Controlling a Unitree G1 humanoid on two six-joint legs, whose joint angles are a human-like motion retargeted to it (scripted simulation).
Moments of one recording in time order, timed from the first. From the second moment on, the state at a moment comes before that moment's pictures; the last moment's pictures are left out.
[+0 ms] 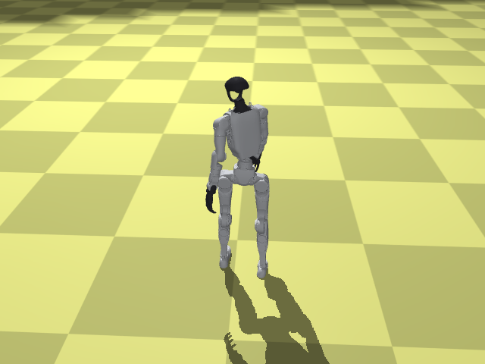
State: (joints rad) left arm 0.25 0.36 -0.04 1.24 0.09 -0.06 -0.06; right arm -0.25 -0.21 0.47 1.25 0.07 -0.07 -0.13; waist 0.62 -0.18 0.11; left_leg -0.11 -0.09 -0.06 0.04 -0.17 -0.03; right_leg -0.01 -0.16 -0.13 0.12 -0.12 0.26
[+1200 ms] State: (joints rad) left arm 0.11 0.44 -0.09 1.10 0.03 -0.08 0.02; right arm -0.18 -0.27 0.46 1.20 0.11 -0.09 -0.15; waist 0.44 -0.11 0.11; left_leg 0.06 -0.02 -0.13 0.00 -0.17 -0.13; right_leg -0.10 -0.11 -0.22 0.14 -0.06 0.20
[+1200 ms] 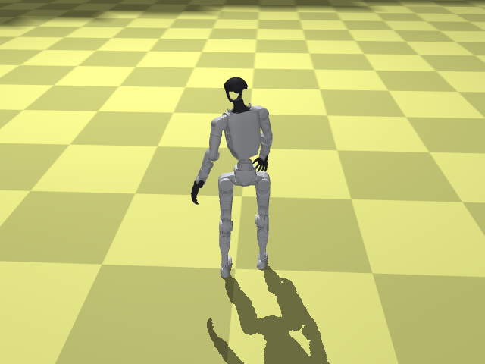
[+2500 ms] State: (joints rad) left arm 0.18 0.40 -0.08 1.13 0.05 -0.06 -0.03; right arm 0.27 -0.23 0.06 1.18 0.53 -0.12 -0.05; waist 0.44 -0.06 0.16; left_leg 0.02 0.01 -0.08 0.00 -0.12 -0.10; right_leg -0.01 -0.04 -0.12 0.36 -0.17 0.06
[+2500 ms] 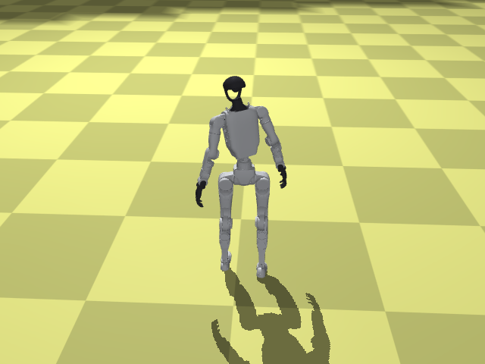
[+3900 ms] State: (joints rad) left arm 0.24 0.36 -0.07 1.25 0.07 -0.05 -0.05; right arm -0.36 -0.28 0.49 1.26 0.18 -0.10 -0.14; waist 0.62 -0.13 0.12; left_leg -0.02 -0.02 -0.17 0.02 -0.11 -0.07; right_leg 0.01 -0.06 -0.21 0.23 -0.18 0.13
